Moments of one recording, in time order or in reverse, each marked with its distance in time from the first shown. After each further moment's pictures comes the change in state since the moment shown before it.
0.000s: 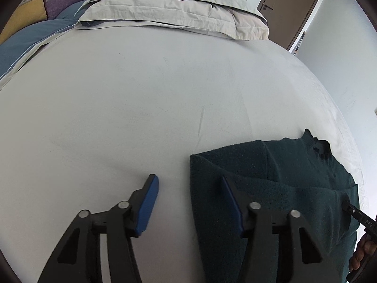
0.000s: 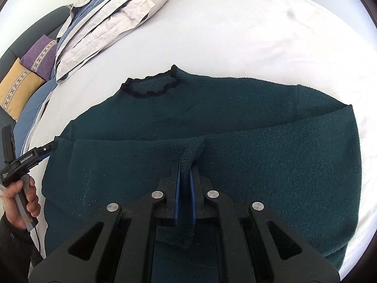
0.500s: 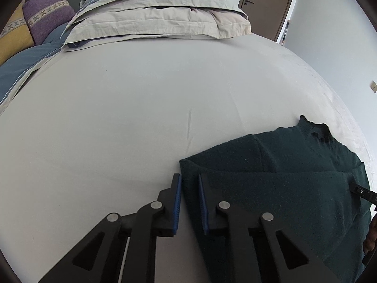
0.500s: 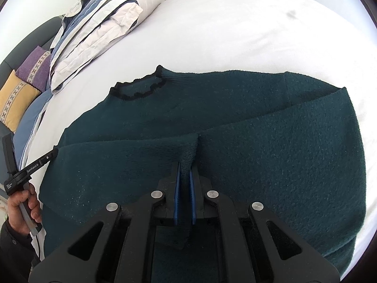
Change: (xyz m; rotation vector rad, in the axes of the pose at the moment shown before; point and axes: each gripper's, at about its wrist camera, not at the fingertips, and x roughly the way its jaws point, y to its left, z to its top) left arm -0.017 -0.011 -0.006 0.123 -0.054 0.002; right arm 0.005 -0.009 -0.006 0.080 -0.028 0.018
